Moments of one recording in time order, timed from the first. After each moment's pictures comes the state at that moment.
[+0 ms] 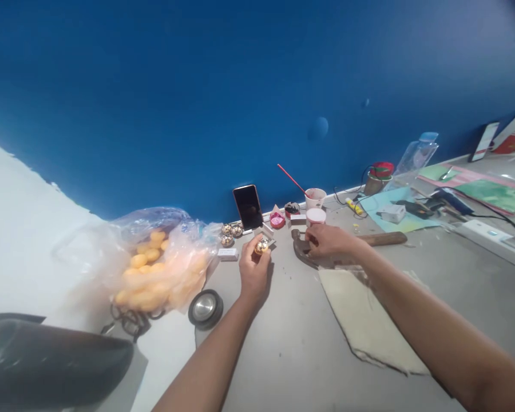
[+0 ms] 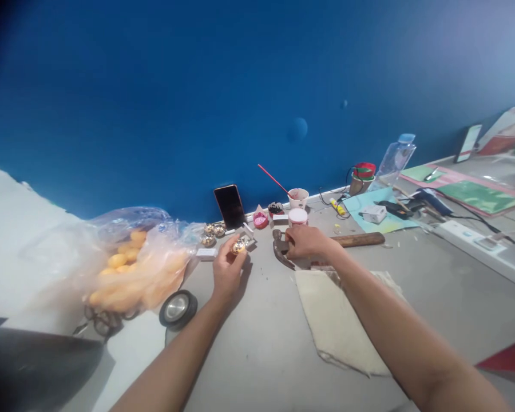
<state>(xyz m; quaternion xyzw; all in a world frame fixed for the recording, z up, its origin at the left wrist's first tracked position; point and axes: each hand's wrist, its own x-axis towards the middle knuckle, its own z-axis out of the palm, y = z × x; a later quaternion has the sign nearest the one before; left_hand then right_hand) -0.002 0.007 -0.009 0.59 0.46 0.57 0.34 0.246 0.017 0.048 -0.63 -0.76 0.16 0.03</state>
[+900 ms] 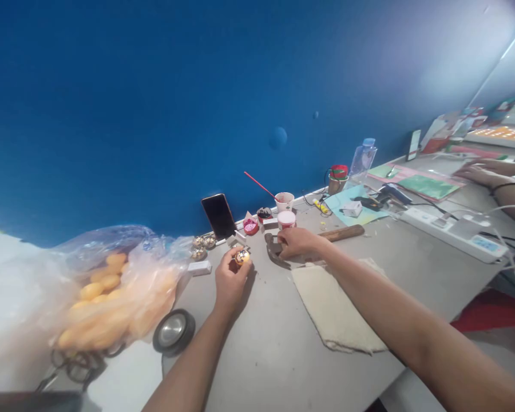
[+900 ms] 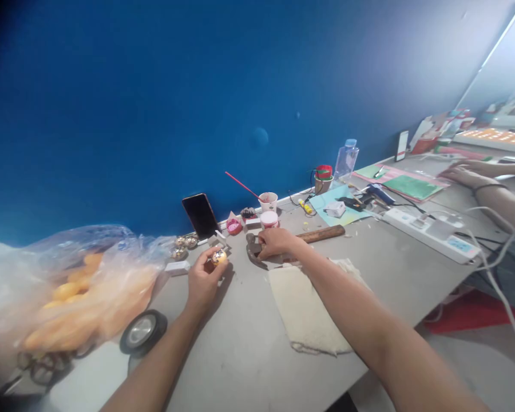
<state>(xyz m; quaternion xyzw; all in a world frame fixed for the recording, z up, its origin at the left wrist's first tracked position) 0.000 0.007 0.001 0.59 0.46 0.51 0.42 0.250 0.024 0.045 -0.62 -0.76 0.19 0.04</state>
